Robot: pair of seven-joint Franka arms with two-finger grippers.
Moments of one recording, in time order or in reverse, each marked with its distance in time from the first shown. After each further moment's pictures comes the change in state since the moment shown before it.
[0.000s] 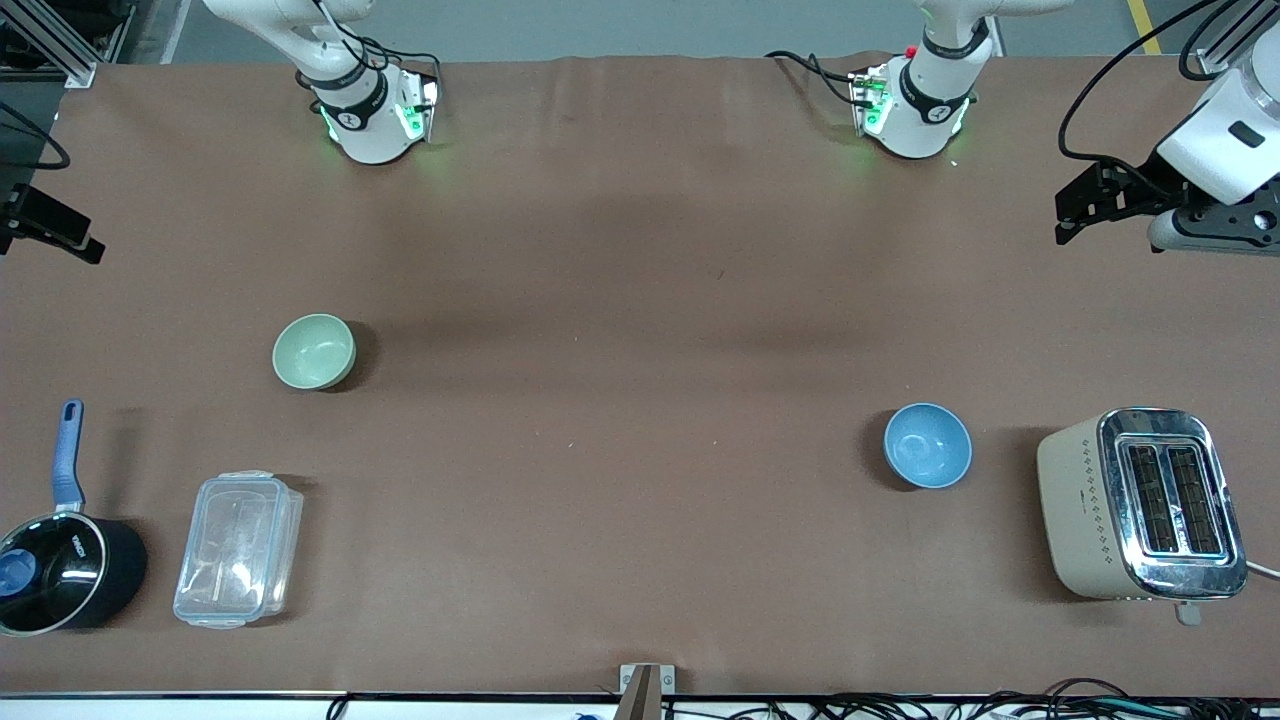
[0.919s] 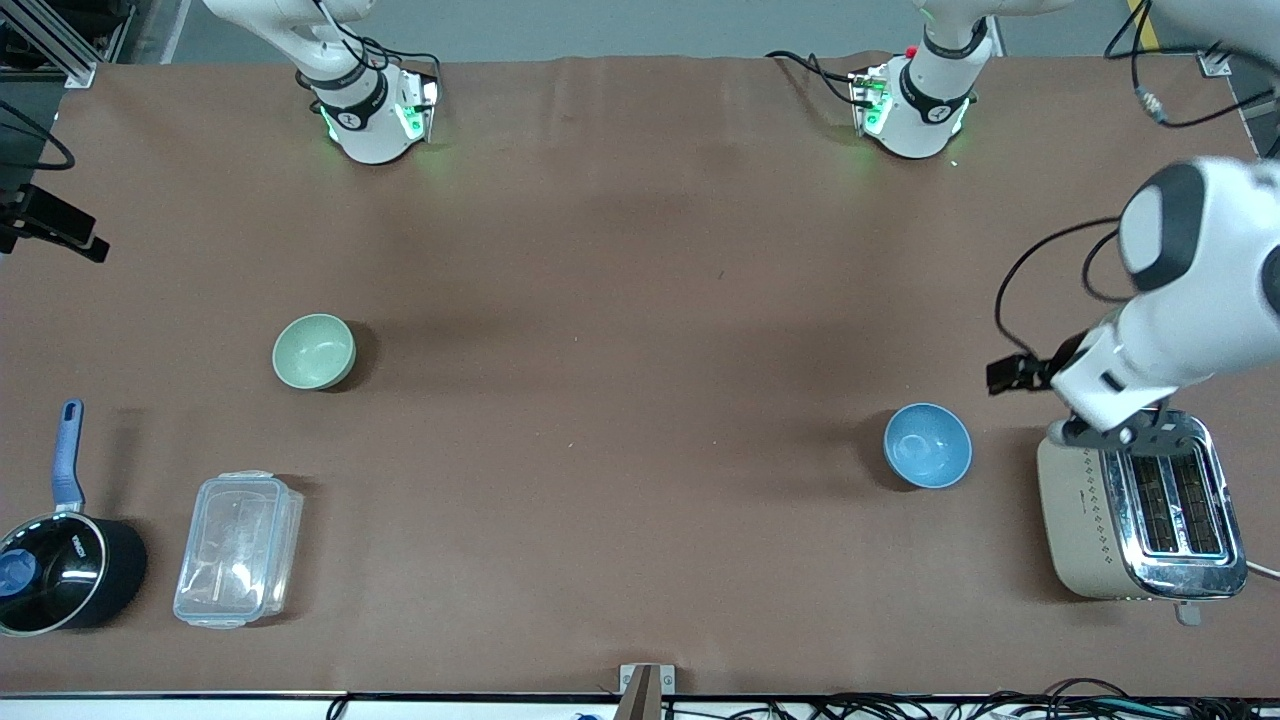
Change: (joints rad) left arm 0.022 0.427 0.001 0.019 0.002 0.350 -0.004; right arm 0.000 0.000 0.001 -0.021 0.000 -0.010 0.000
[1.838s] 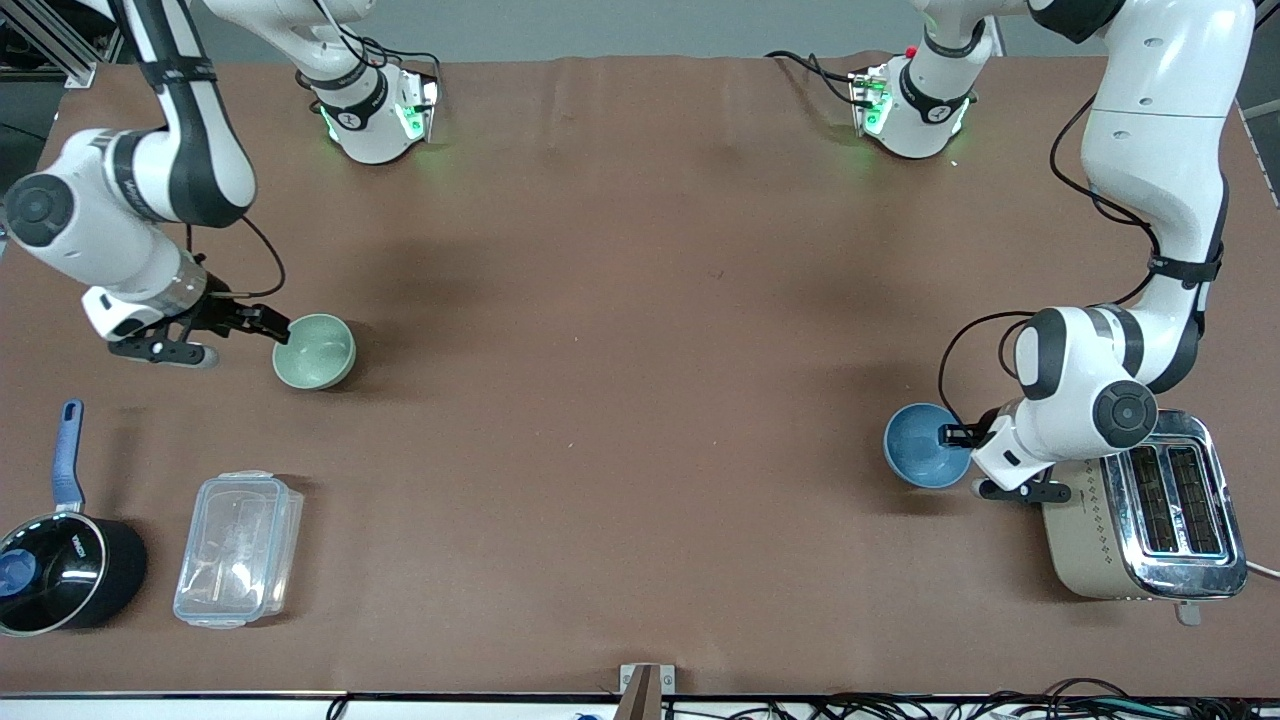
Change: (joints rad) left arm 0.046 0.294 0.000 -0.105 0.000 0.328 0.000; right arm -0.017 -0.030 -0.009 -0.945 -0.003 0.955 -0.016
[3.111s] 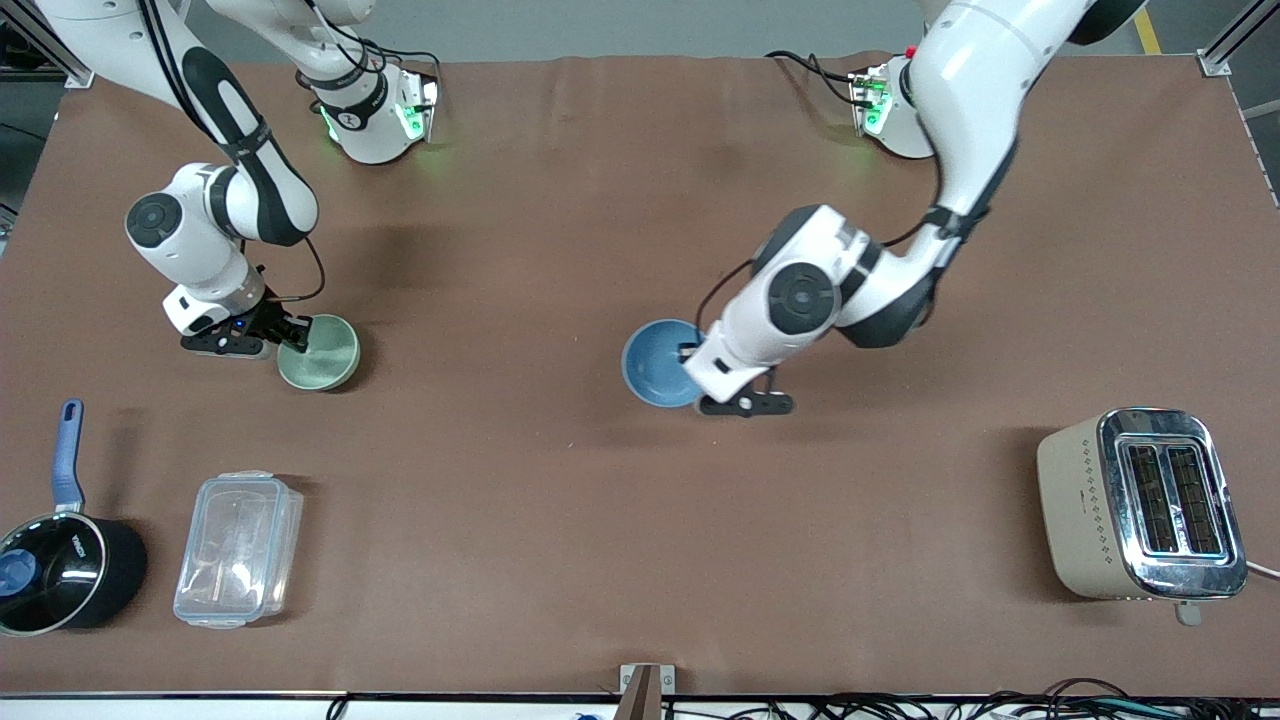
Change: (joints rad) left arm -0.333 0.012 -0.355 0.137 0.000 -0.040 -0.706; right arm -0.064 0.196 0.004 -0.213 0.000 0.521 -0.102
